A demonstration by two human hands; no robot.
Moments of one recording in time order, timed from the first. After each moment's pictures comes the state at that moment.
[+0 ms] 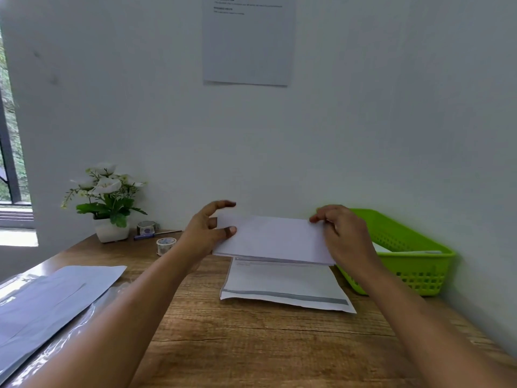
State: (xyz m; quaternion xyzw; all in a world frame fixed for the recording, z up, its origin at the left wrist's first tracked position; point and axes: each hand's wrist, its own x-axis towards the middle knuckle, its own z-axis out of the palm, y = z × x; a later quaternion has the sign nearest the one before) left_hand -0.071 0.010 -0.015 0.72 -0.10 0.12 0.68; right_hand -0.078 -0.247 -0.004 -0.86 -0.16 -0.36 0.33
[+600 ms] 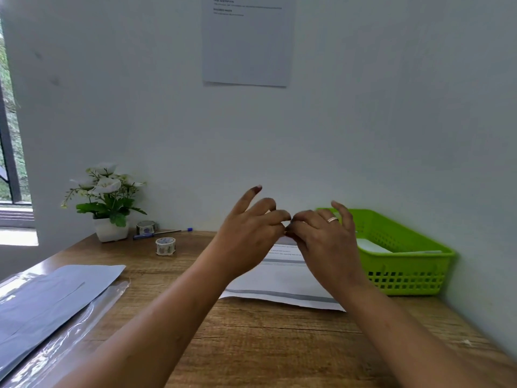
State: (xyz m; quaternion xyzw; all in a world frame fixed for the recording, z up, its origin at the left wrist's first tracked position) left_hand -0.089 -0.051 -0.002 0.77 -0.35 0.52 -0.13; right_hand -0.094 -0.224 -0.018 -0.81 -0.23 -0.55 0.01
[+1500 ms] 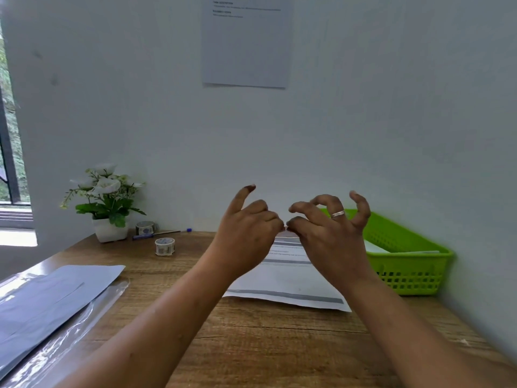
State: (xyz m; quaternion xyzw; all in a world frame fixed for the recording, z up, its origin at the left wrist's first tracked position) left_hand -0.090 -0.052 -0.003 0.78 -0.27 0.55 -0.11; right_hand -0.091 -0.234 -0.008 -0.74 -0.17 -0.65 -0.10
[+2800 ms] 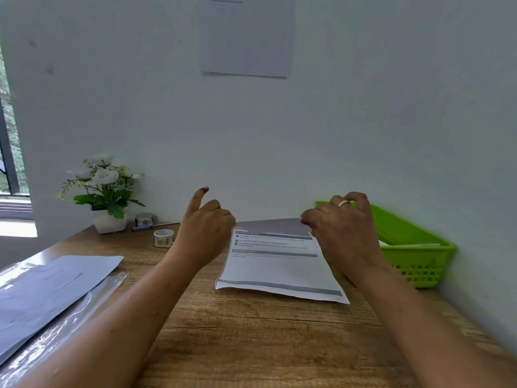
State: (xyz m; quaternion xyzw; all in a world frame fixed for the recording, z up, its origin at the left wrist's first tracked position) left_hand -0.065 0.006 -0.028 0.85 -0.14 0.48 -0.16; right_hand -0.094 -0.250 -0.002 -0.83 -0.15 -0.51 -0.14
